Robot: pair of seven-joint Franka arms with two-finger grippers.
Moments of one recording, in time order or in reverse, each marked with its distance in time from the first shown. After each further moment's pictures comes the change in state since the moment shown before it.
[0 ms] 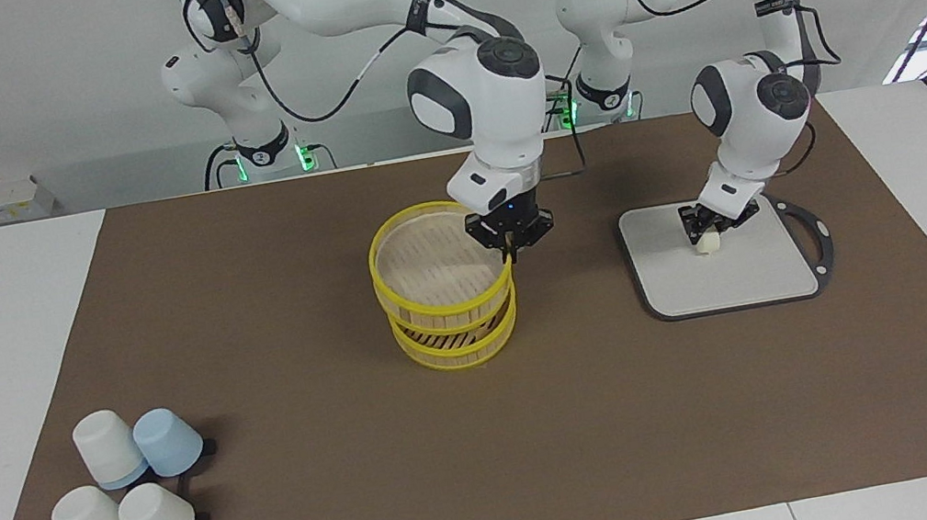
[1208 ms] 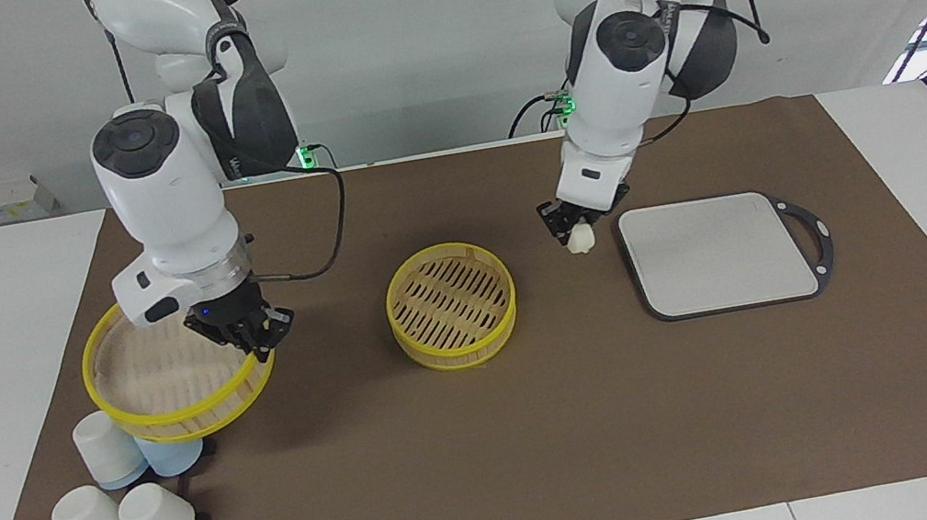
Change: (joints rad) left arm -0.465 0.189 -0.036 0.684 -0.068 -0.460 -0.820; right arm -0.542 -0.117 -0.013 -0.038 0.002 -0.071 -0.459
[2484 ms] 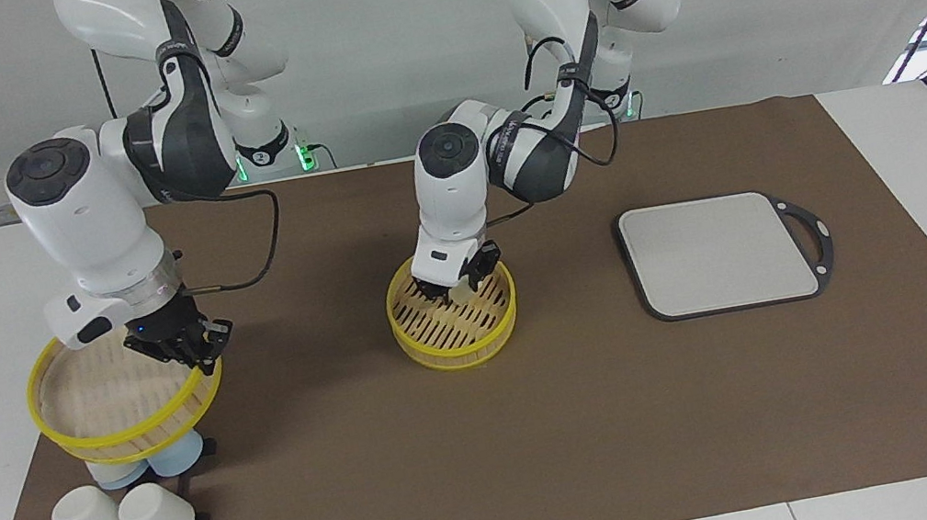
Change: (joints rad) left arm -0.221 0.309 0.022 0.196 0.022 0.117 -0.183; right arm -0.103 -0.078 0.004 -0.178 0.030 0.121 -0.199
